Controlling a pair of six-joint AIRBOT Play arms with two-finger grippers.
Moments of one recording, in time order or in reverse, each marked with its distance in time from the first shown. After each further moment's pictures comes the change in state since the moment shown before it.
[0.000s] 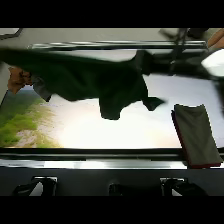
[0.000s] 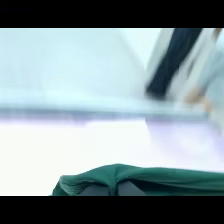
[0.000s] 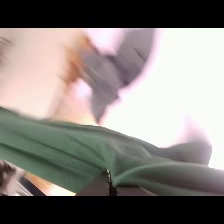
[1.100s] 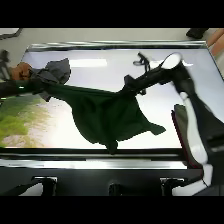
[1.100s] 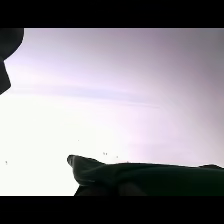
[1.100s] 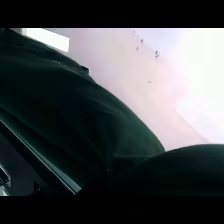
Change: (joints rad) left arm -0.035 -0.492 -0.185 0.204 -0.041 -0.082; right arm -0.026 -0.592 0.119 0.080 0.319 -0.002
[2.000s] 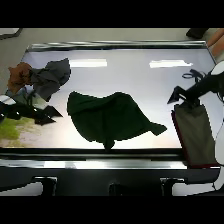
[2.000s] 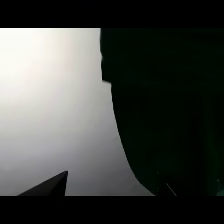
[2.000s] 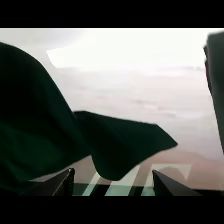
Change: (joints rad) left arm 0.074 -0.180 -0.216 -0.056 -0.378 -0.044; right arm -0.426 0.147 -0.175 -0.437 0.274 0.063
